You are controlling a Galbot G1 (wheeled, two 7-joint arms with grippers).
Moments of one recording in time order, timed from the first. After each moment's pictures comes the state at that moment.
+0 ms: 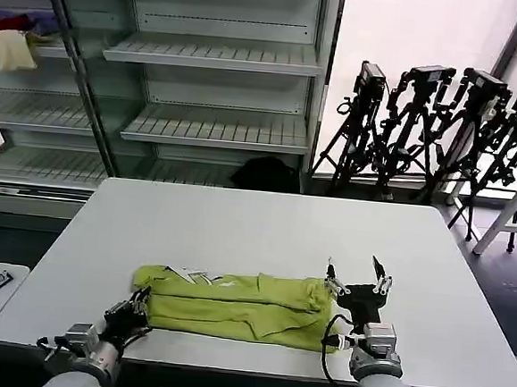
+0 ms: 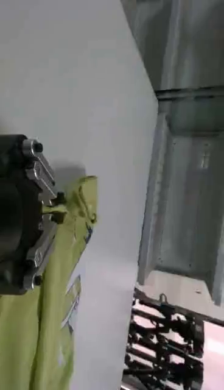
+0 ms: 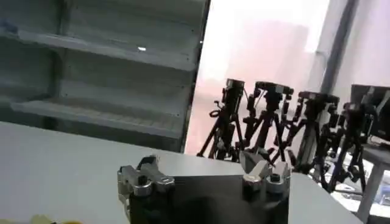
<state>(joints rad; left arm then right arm) 1.44 -1.32 -0.65 -1.99 -0.36 0.38 0.01 -1.36 1.52 0.46 2.19 -0.17 -0.41 0.05</state>
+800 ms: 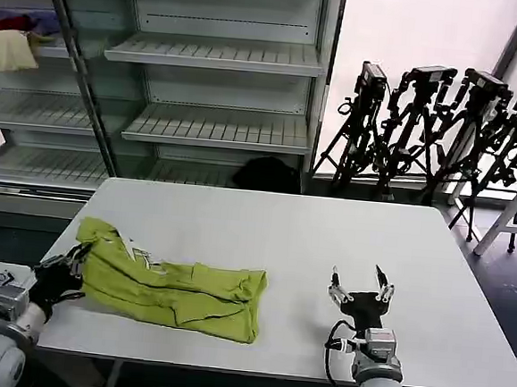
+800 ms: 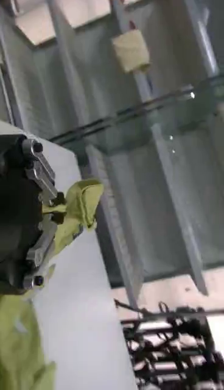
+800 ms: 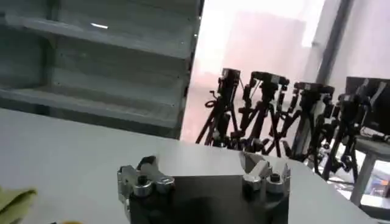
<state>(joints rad) 1.41 -1.06 -0.82 -2.11 -0.29 0.44 0.16 -1.38 1.52 0.49 2.13 -0.16 -0.36 0.06</state>
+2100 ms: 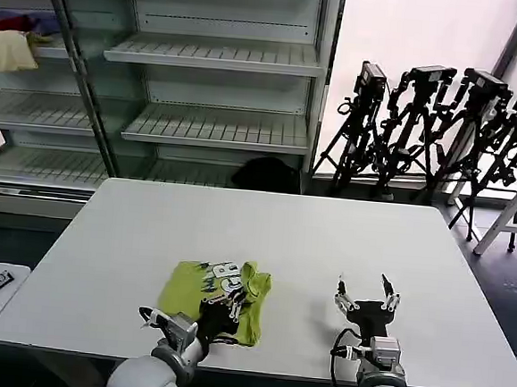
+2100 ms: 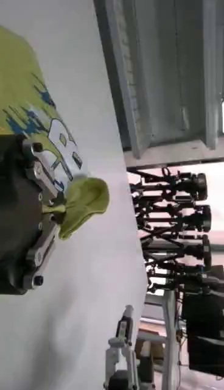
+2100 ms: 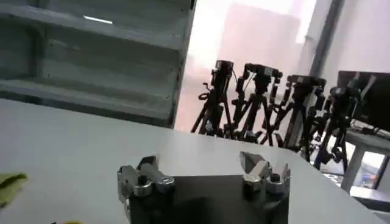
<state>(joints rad) 1.26 -1.26 -0.16 -2.10 -0.16 0.57 0.04 -1.39 1.52 0.51 2.10 -0.16 -0.32 0.05</state>
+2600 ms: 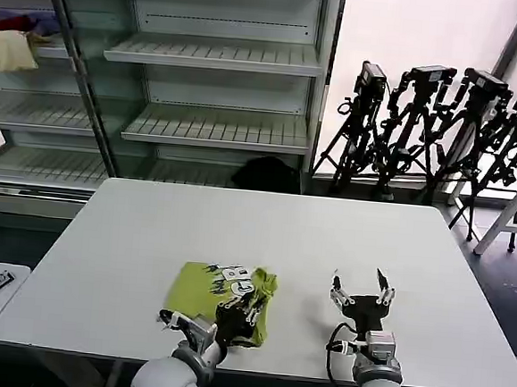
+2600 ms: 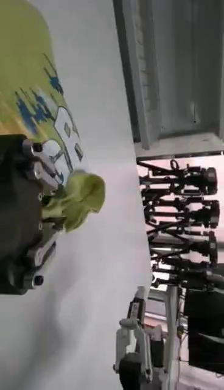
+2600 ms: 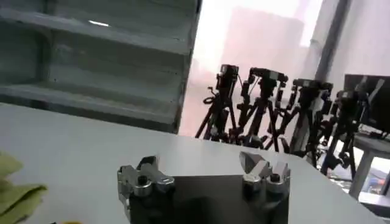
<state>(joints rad) 1.23 -1.31 -0.10 -2.04 -0.16 0.58 0.02 -1.37 1.52 0.49 2.09 -0.16 -0.33 0.05</state>
